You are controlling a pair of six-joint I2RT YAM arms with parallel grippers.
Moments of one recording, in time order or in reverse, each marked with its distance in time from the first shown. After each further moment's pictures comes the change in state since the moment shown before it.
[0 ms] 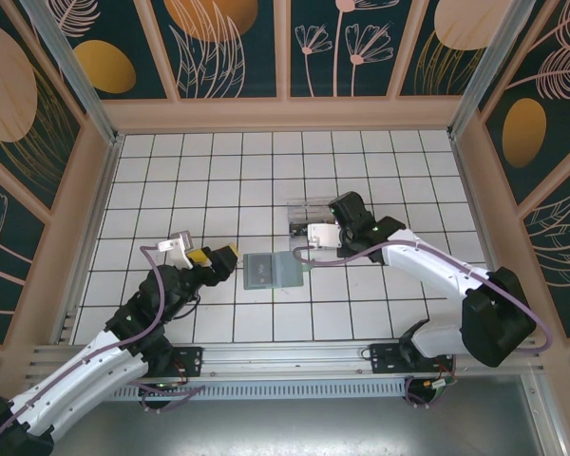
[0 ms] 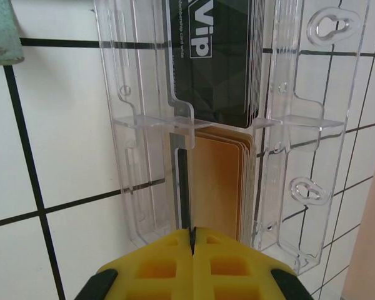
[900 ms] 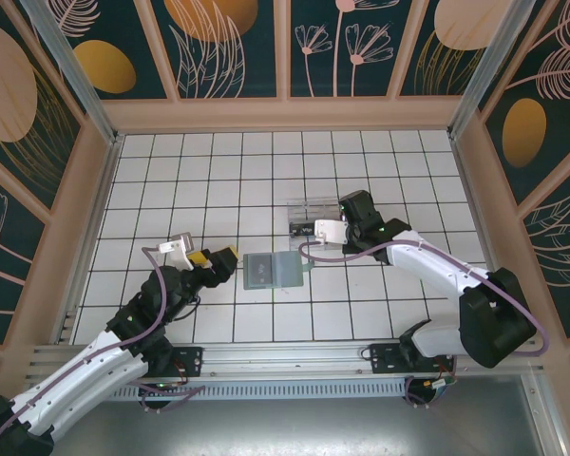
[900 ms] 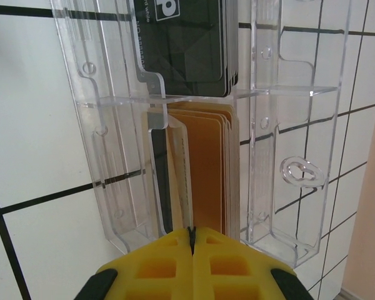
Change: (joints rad) left arm 0.000 0.002 -0.016 -0.007 -0.007 0.000; right arm -0.078 -0.003 -0.064 0.117 -0.028 -0.033
